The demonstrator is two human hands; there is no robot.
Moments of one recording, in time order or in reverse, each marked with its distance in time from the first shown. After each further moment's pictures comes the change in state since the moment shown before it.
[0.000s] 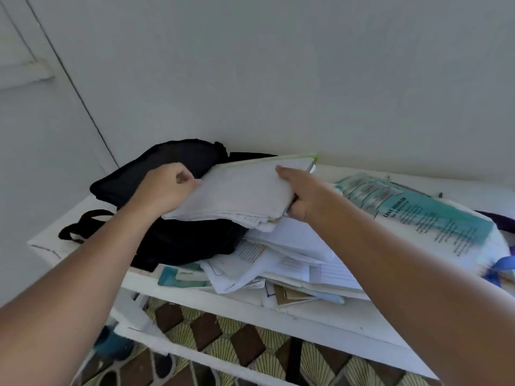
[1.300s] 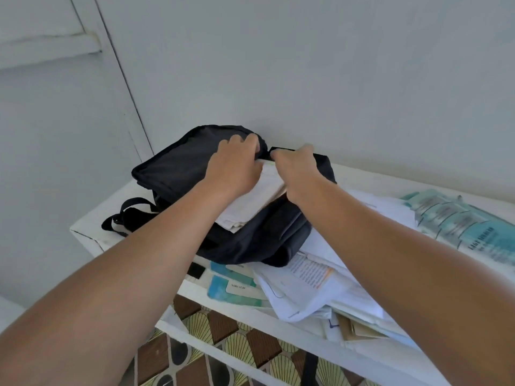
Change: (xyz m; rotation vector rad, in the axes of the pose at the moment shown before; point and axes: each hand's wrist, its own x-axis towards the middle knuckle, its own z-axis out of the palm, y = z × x) left_hand 0.063 -0.006 0.008 0.260 0.077 0.220; right_hand 0.074 0.025 0.145 -0.548 0.190 -0.306
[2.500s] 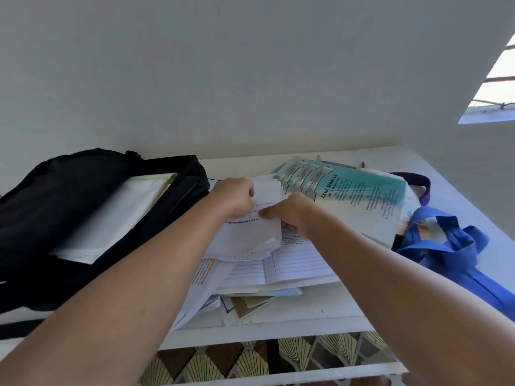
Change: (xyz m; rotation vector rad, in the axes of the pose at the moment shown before) left_hand -0.004 0.208 0.102 0.028 -0.578 0.275; right_hand -0.023 0.120 -0.245 -0.202 0.096 0.243
